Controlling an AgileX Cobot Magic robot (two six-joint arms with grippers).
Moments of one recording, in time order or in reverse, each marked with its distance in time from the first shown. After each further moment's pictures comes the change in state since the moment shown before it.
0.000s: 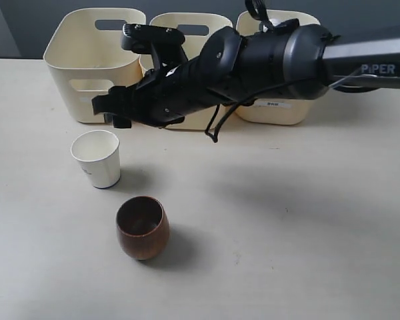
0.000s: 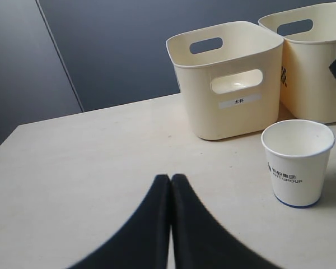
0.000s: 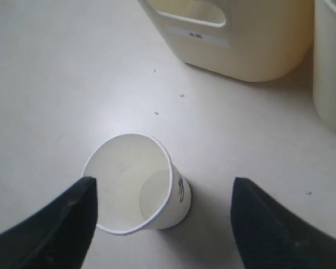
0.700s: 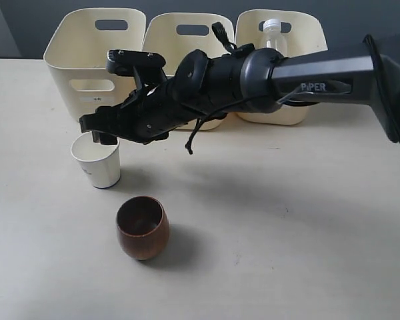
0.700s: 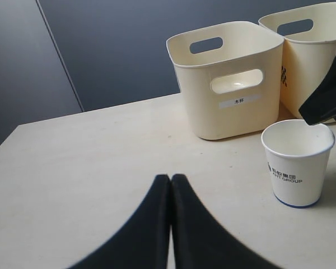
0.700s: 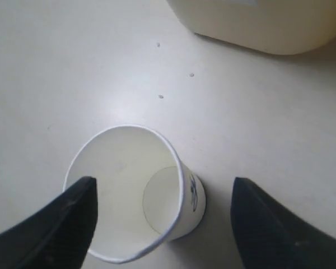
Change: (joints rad) left arm 0.000 0.000 0.000 0.000 0.000 0.000; right arm 0.023 0.143 -0.109 0.023 0.027 0.007
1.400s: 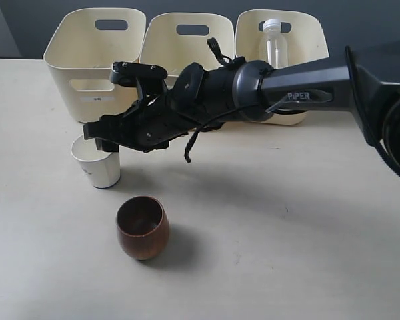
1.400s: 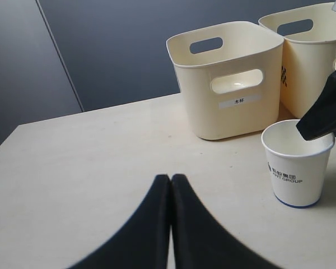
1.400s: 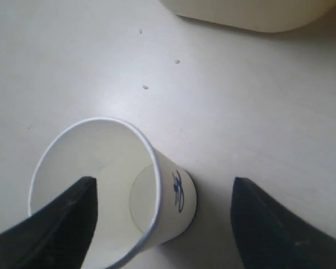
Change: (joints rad) left arm 0.000 0.000 0.000 0.000 0.000 0.000; right arm 0.000 0.050 -0.004 0.042 -0.018 0.004
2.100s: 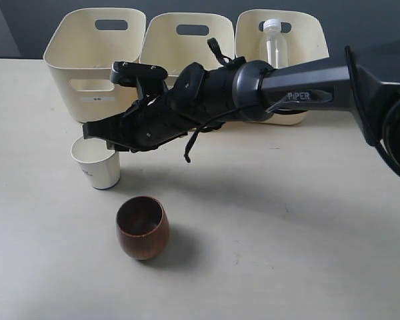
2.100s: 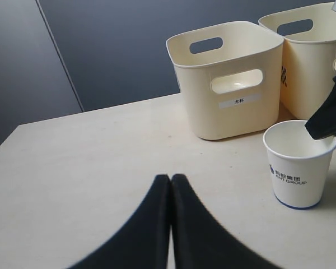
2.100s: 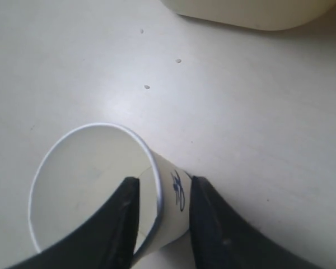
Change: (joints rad) left arm 0.000 0.000 0.000 0.000 0.000 0.000; right arm 0.000 0.000 0.000 0.012 0.002 0.000
